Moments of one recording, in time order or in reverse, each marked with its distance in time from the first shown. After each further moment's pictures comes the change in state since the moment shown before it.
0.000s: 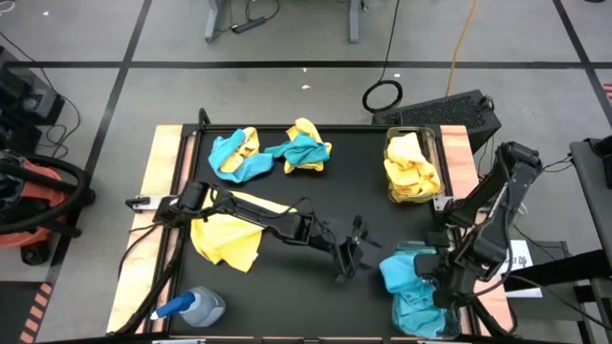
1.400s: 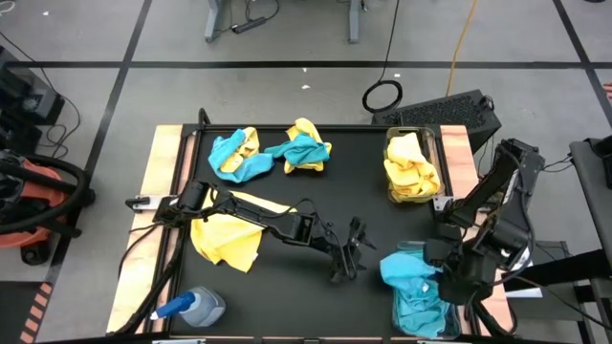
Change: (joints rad) left arm 0.000 0.001 -0.001 -0.114 0.001 -0.001; right arm 0.007 -0.052 0.195 -0.146 0.097 0.163
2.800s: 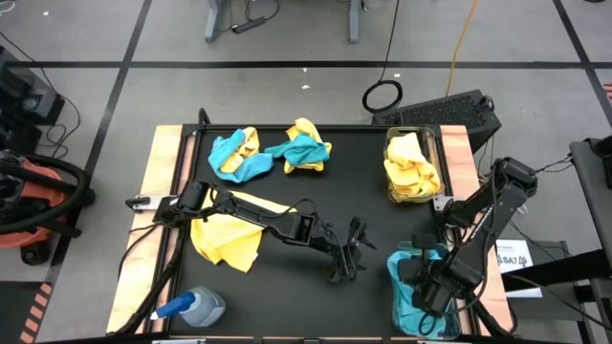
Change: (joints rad) left arm 0.000 -0.002 0.000 0.004 0.000 -0.002; right arm -0.077 0.274 -0.108 0.070 0.031 -0.211
